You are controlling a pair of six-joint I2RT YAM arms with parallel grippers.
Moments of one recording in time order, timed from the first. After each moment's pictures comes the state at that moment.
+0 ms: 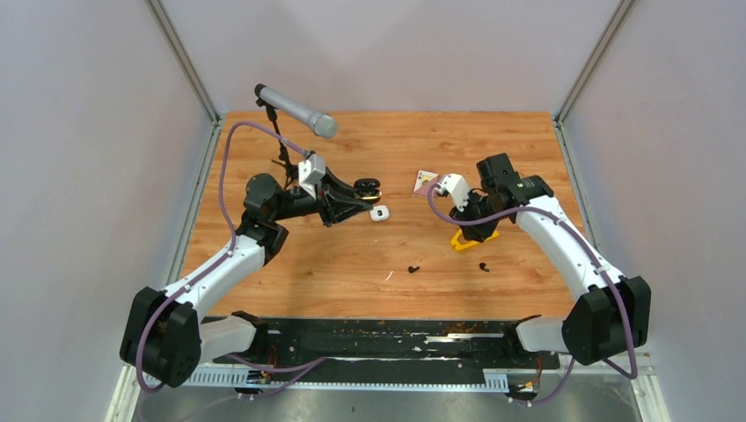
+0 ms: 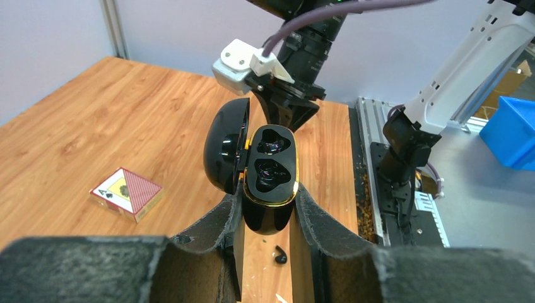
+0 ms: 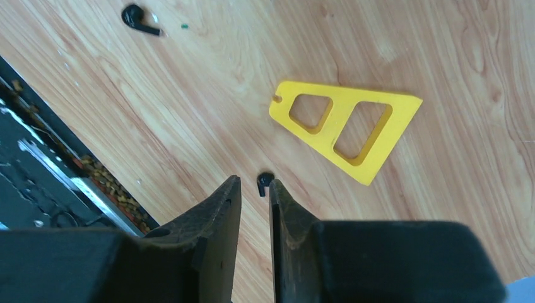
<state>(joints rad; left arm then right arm) -0.42 1.17 0.68 0.72 0.98 -0.31 0.32 1.33 1.16 -1.00 -0.30 -0.64</state>
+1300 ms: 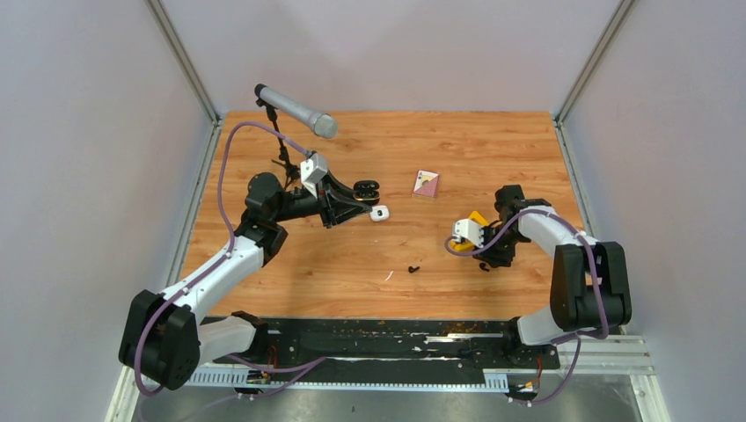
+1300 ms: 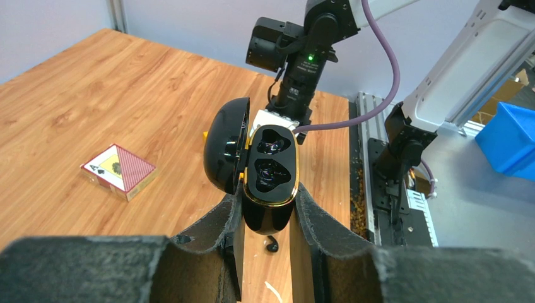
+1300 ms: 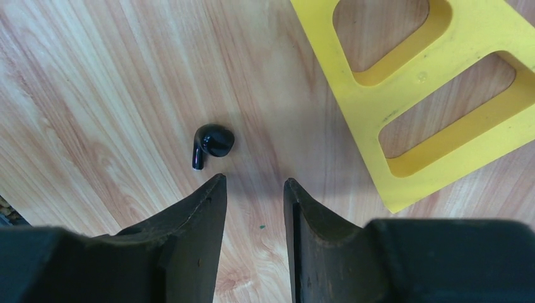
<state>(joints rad) -0.42 1.15 0.69 0.62 0.96 -0.31 0.07 1.49 0.83 -0.82 -0.24 -1.36</state>
